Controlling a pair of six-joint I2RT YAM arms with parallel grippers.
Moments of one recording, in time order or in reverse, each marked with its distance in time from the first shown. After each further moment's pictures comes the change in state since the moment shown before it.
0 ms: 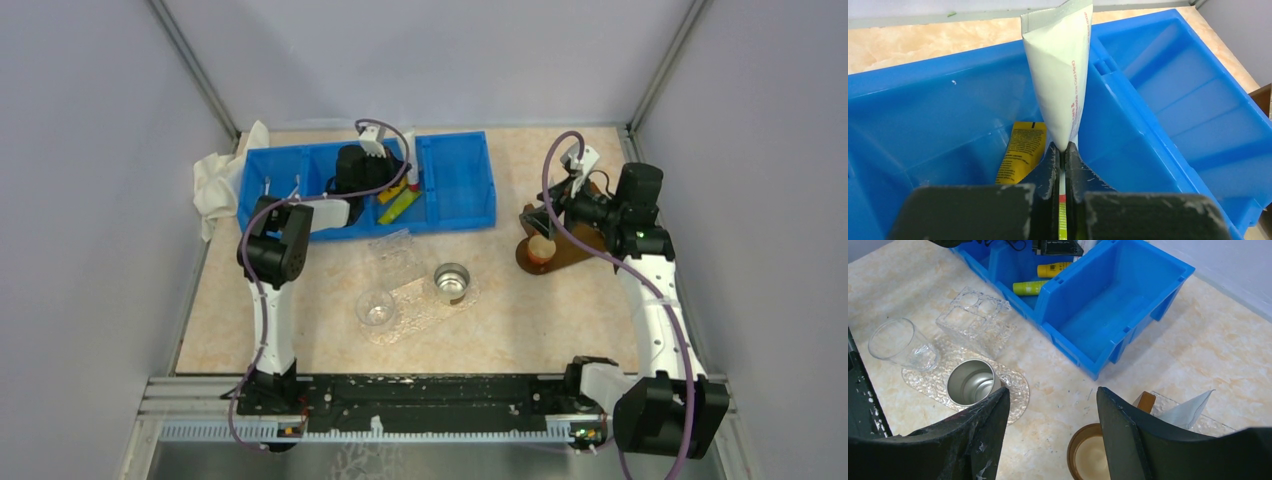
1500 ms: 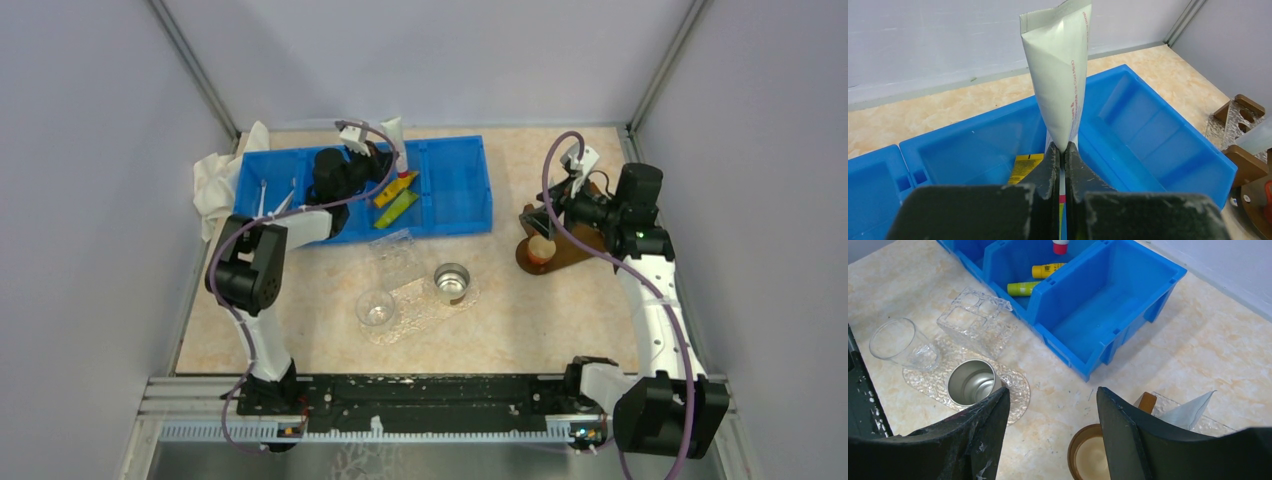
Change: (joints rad) left arm 0.006 -0.277 -0.233 0.141 -0.008 0.071; right arm 0.000 0.001 -0.001 0.003 -0.003 0.002
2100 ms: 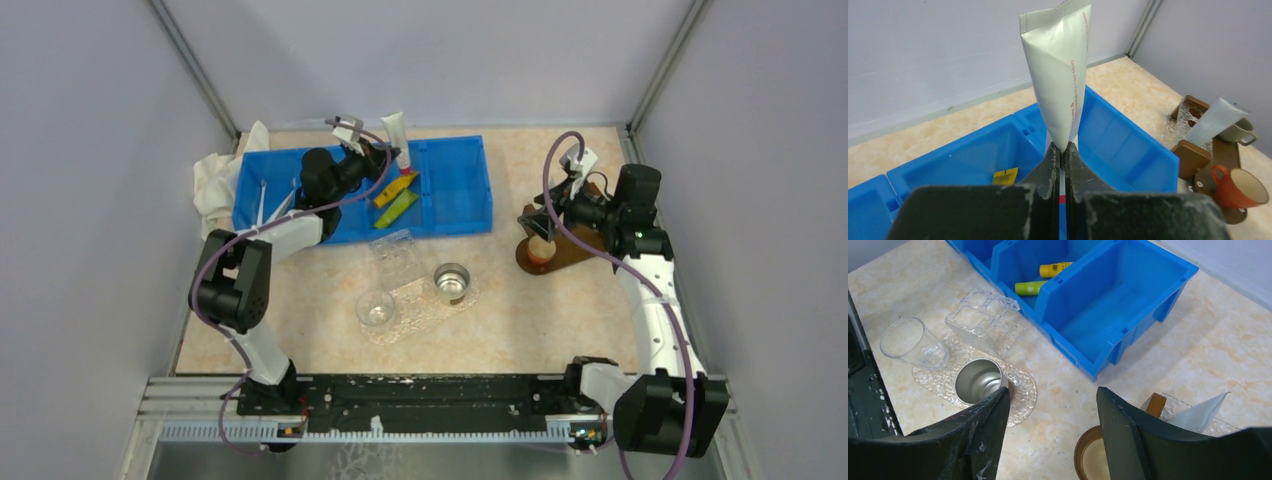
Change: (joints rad) left arm 0.000 -0.127 -0.054 0.017 0.098 -0.005; right arm 0.000 0.006 -0.013 0.005 -0.024 0.010
